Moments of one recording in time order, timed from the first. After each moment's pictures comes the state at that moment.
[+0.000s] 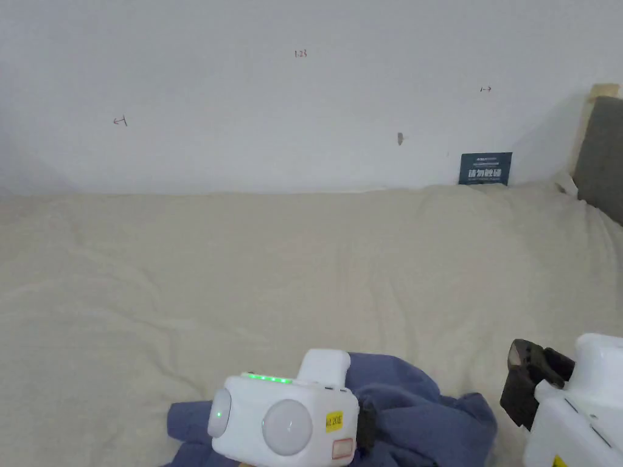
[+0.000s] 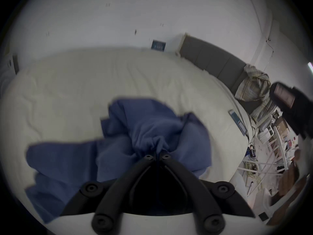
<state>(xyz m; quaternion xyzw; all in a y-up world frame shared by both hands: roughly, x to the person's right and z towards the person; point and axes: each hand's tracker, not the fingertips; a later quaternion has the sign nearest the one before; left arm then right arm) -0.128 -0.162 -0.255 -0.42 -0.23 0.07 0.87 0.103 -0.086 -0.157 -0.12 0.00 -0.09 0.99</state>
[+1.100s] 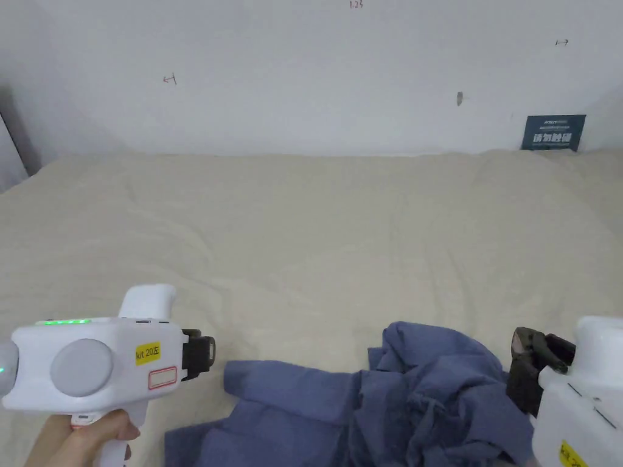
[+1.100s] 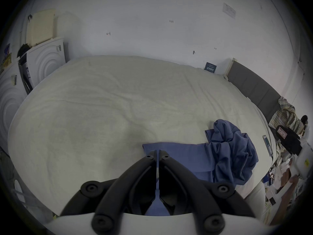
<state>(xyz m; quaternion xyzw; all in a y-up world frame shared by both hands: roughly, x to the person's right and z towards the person) -0.344 -0.104 -0.229 -0.36 -0.03 0.08 0.93 0.053 -0.101 -0.179 -0.17 0.06 -0.06 0.98</state>
